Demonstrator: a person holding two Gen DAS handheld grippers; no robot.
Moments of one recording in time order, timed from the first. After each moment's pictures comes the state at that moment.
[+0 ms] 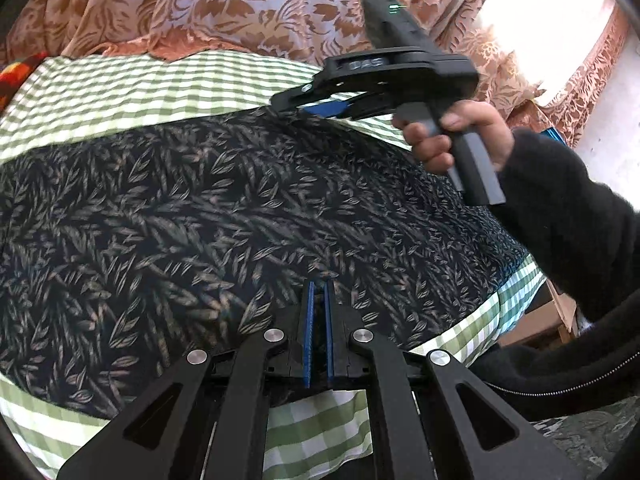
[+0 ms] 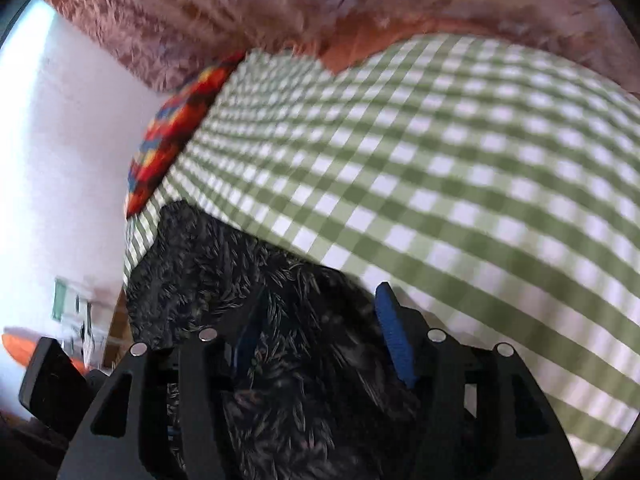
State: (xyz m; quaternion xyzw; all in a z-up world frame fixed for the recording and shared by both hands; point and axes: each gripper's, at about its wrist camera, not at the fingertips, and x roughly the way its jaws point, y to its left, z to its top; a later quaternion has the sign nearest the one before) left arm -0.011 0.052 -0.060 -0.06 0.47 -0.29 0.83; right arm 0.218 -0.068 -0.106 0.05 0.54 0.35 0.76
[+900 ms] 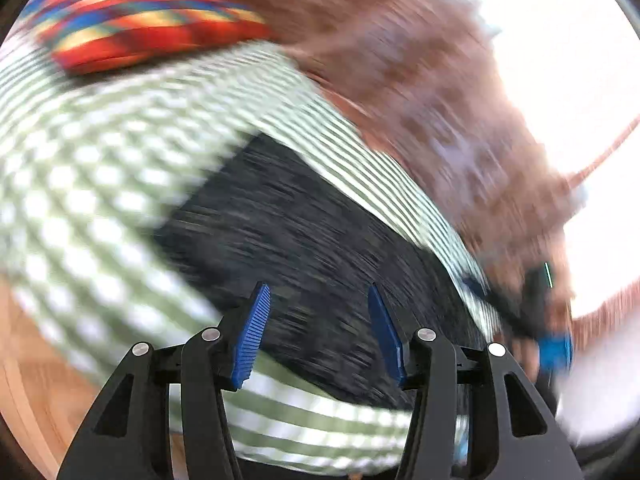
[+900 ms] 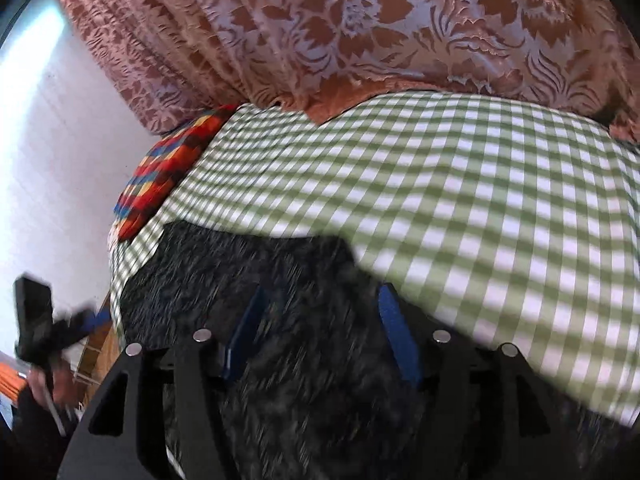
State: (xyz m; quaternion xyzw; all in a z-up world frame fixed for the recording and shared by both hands) left arm -0.058 0.250 -0.037 -0.35 0.39 -0.04 0.85; right arm 0.124 -0.120 -0.069 0.10 0.43 0.30 0.85
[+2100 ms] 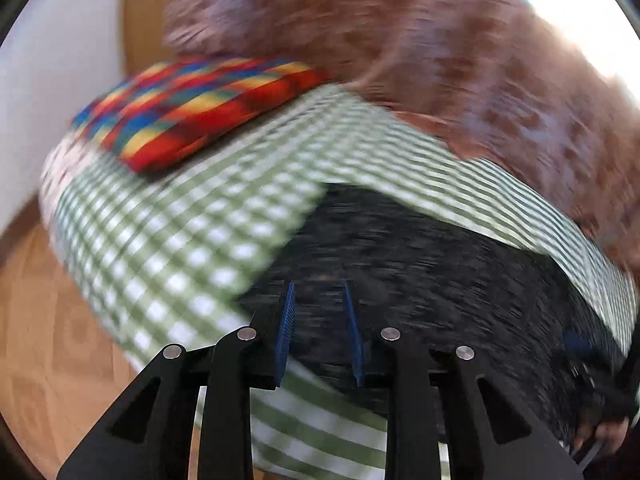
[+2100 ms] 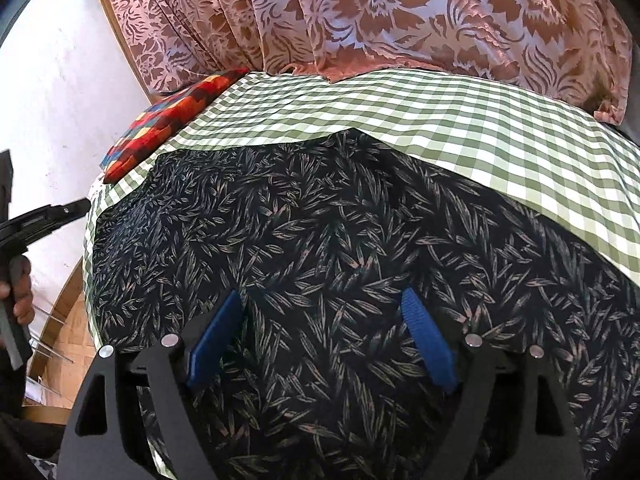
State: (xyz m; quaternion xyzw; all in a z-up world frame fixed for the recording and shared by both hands) left arm -0.033 0.195 -0.023 -0.11 0.39 0.10 0.91; right arm 0.061 -0.101 -0.104 0.03 0.41 0.27 0.87
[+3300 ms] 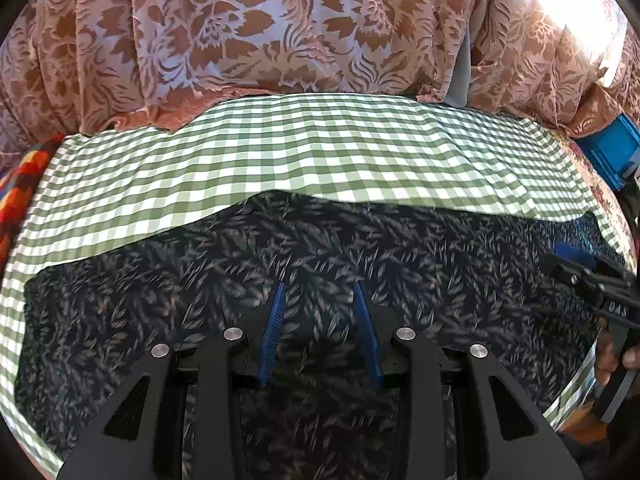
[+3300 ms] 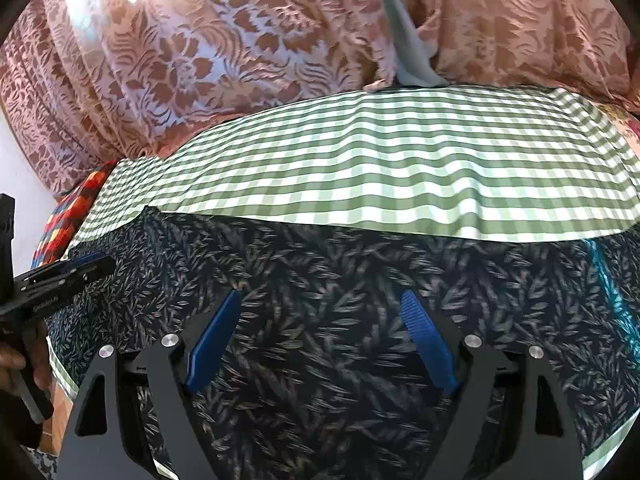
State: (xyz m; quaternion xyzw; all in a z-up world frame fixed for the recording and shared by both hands) left arm 0.058 -0.047 -0.045 0.04 0.43 -0.16 0.89; right arm 0.006 -0.287 -0.089 0.14 0.38 0.05 0.91
